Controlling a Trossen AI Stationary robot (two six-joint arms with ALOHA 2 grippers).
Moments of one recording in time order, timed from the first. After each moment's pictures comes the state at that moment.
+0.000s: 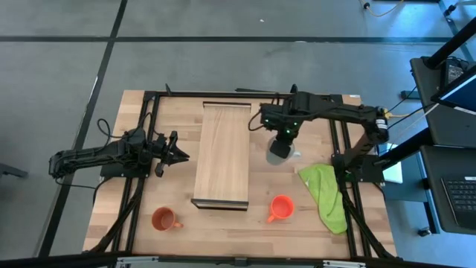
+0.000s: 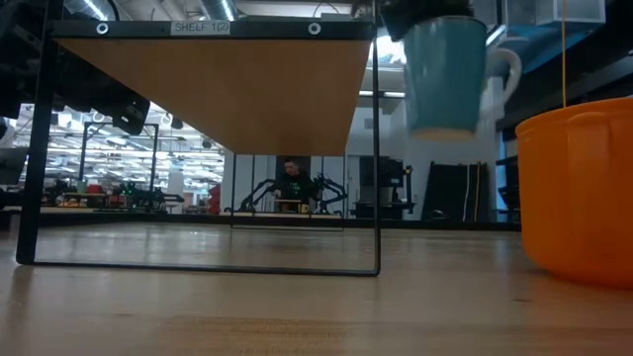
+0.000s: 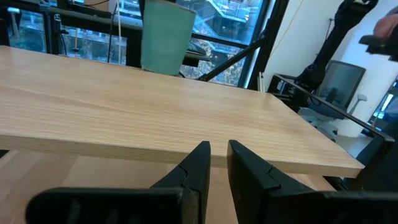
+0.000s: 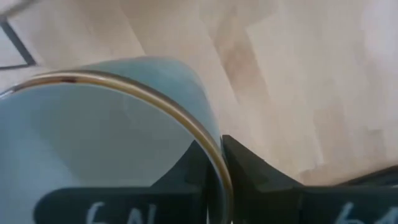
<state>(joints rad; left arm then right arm) 0.25 0.12 0.01 0.07 0.43 -0.20 -0.13 1.73 1.80 -1.56 -0.03 0.31</state>
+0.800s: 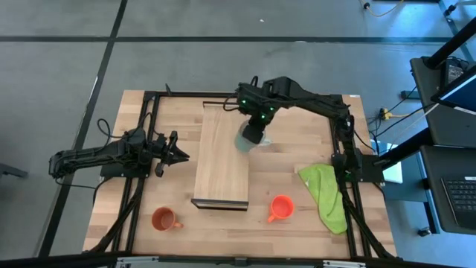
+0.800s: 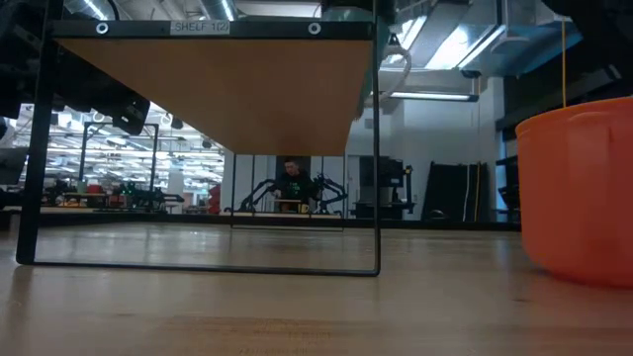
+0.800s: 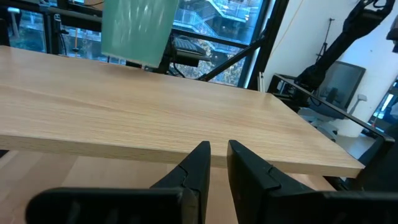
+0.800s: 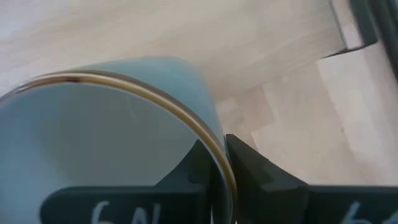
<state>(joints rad) 0.25 0.12 0.01 0.07 0.43 -0.20 -0.20 2.06 2.35 -1.58 -0.04 0.24</state>
